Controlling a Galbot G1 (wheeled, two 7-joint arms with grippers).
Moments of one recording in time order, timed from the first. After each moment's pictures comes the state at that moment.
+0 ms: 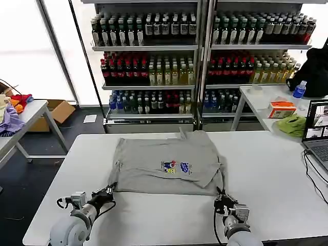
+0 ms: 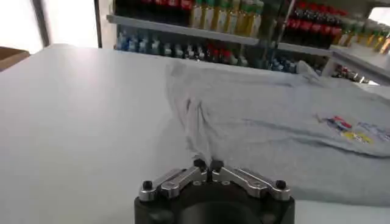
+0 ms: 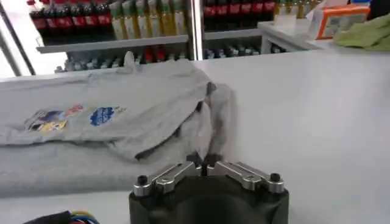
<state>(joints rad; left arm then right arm) 1.34 -1.09 -0.45 -1.89 -0.67 0.55 -0.11 -1.42 1.19 0.34 2.01 0.47 -0.44 0.32</state>
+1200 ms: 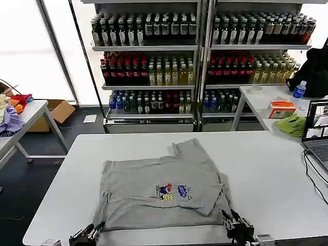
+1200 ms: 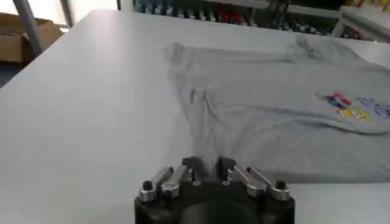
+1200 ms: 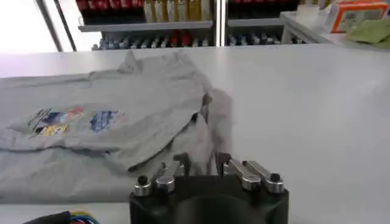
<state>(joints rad) 1.88 -1.13 -0.74 -2.26 -0.64 0.59 -0.07 -1.74 1.06 0.59 2.23 0.58 -0.41 0.21</state>
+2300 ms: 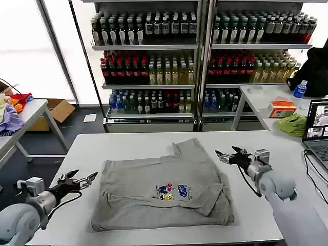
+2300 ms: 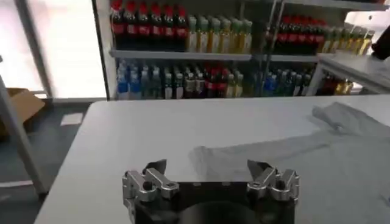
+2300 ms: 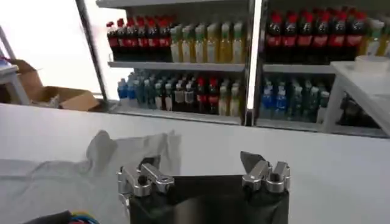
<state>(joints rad) 1.30 -0.83 -0.65 -1.86 -0.79 0.58 0.12 -0.73 1.00 0.25 1.50 0.61 -0.56 -0.17</state>
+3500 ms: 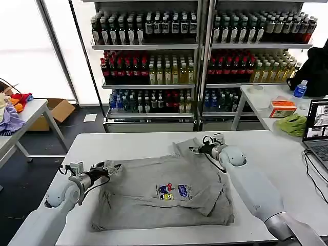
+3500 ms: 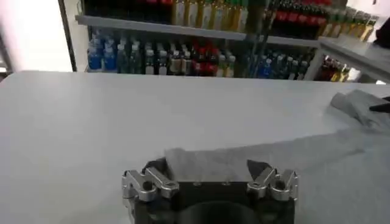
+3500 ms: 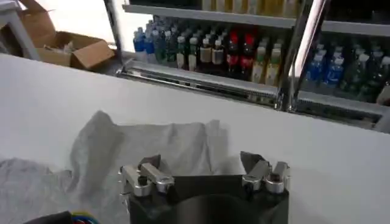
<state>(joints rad) 0.90 -0.95 -0.29 -1.48 -0.74 0.54 0.12 -0.40 1.18 -0.04 1.06 0.51 -0.57 -0.21</state>
